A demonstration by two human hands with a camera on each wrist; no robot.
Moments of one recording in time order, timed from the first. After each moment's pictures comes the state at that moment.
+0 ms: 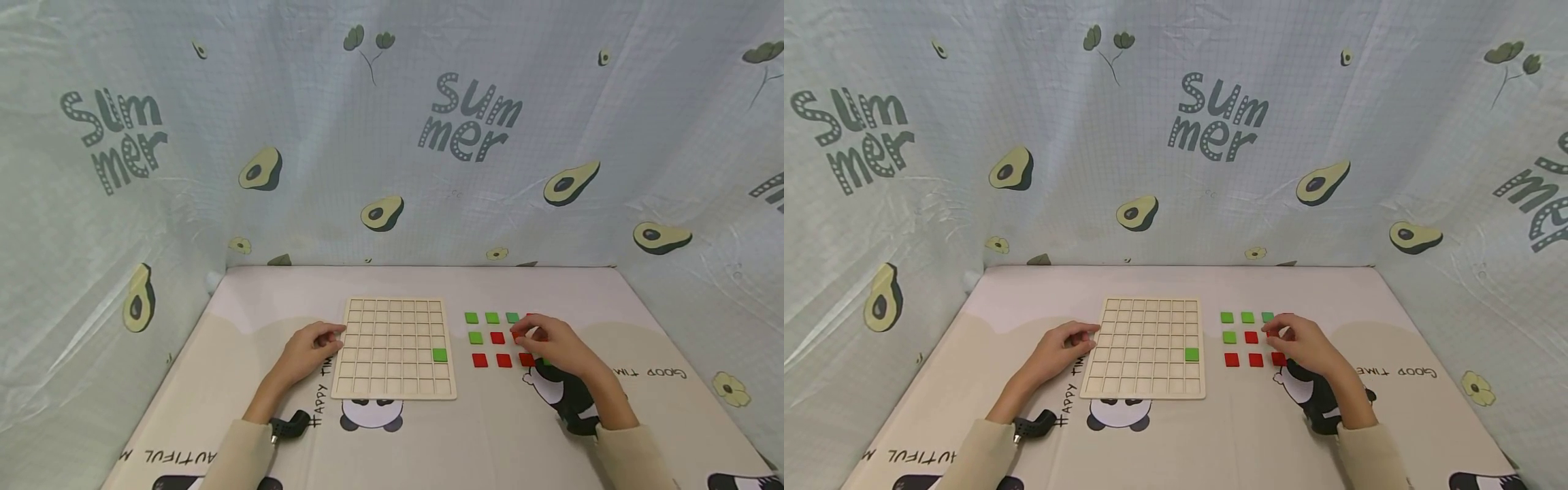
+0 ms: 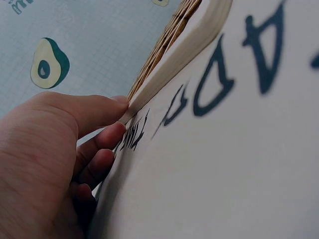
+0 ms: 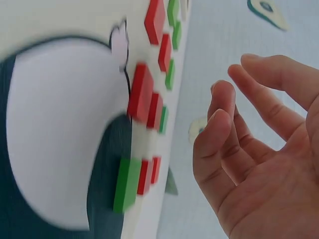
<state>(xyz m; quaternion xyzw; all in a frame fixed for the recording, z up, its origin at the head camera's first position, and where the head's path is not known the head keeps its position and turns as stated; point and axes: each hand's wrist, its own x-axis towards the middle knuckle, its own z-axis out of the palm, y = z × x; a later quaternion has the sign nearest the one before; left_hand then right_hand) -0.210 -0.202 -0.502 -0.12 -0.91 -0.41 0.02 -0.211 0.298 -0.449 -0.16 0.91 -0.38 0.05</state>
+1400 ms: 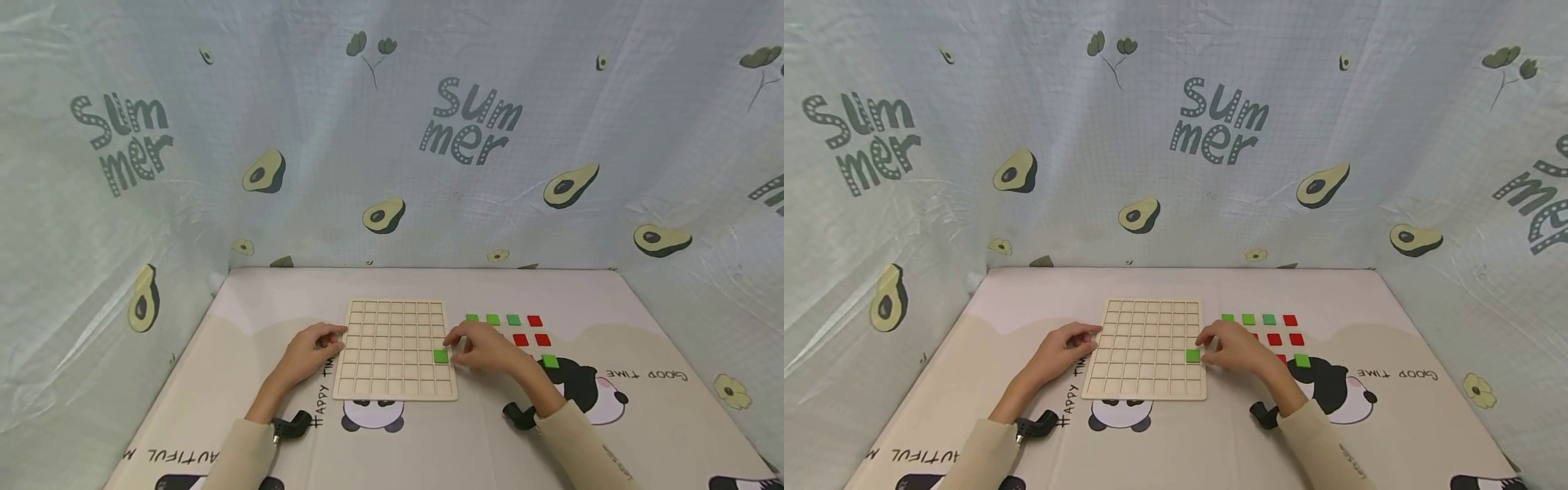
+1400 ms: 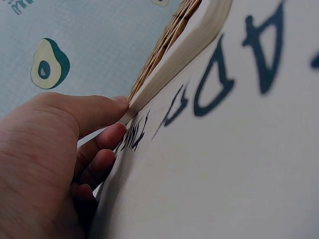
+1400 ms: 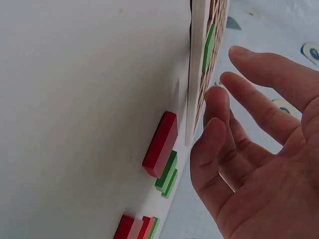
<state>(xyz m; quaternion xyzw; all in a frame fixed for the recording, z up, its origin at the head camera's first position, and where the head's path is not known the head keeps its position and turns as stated) -0.208 -0.201 -0.501 -0.11 -0.91 -0.40 0.02 -0.226 0.188 -0.458 -0.26 0.90 -0.33 0.13</state>
